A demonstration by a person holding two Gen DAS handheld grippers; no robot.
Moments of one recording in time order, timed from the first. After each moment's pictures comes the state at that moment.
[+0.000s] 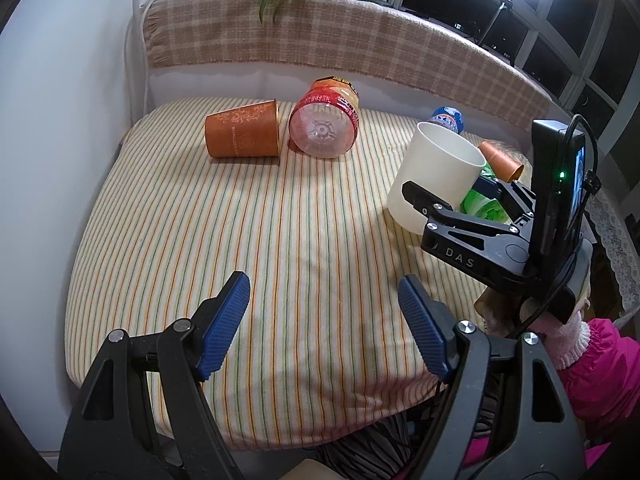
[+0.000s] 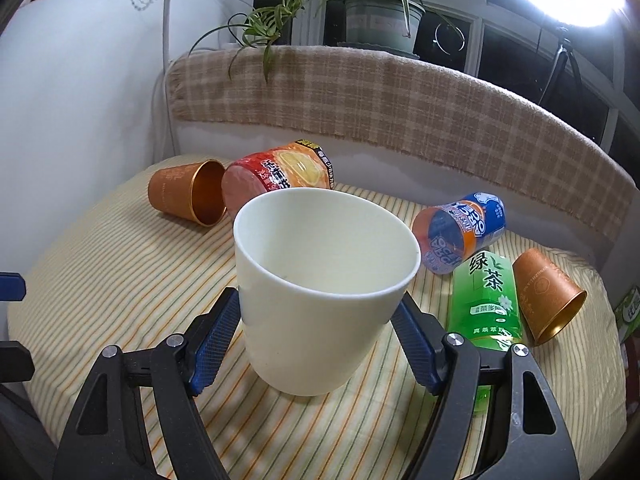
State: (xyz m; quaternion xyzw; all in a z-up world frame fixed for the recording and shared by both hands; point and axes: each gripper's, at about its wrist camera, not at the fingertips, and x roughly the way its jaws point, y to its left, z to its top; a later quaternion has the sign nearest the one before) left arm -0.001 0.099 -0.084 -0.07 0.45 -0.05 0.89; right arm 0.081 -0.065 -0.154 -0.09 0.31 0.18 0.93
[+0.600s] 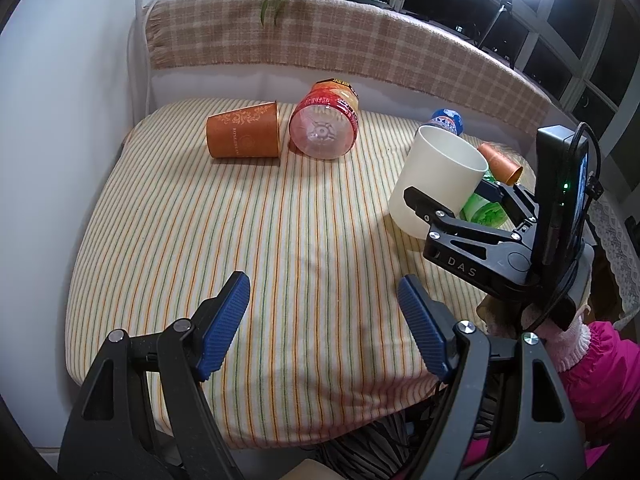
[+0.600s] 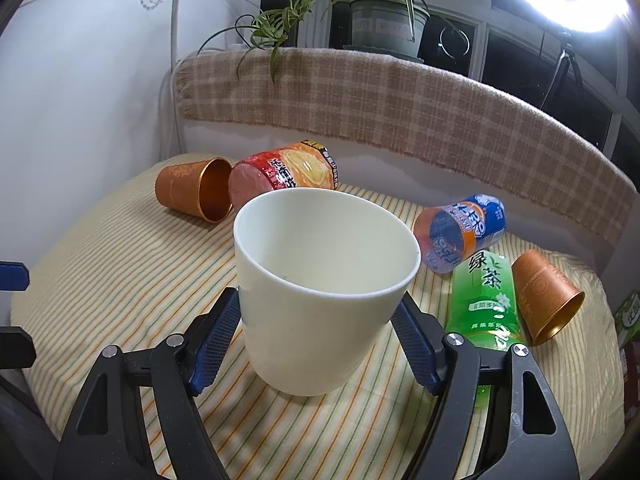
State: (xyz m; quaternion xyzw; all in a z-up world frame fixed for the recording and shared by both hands) left arm -0.004 0.099 -0.082 -0.07 0.44 -0.05 0.89; right arm 0.074 -0.066 -0.153 -0.10 0.30 0.19 0.93
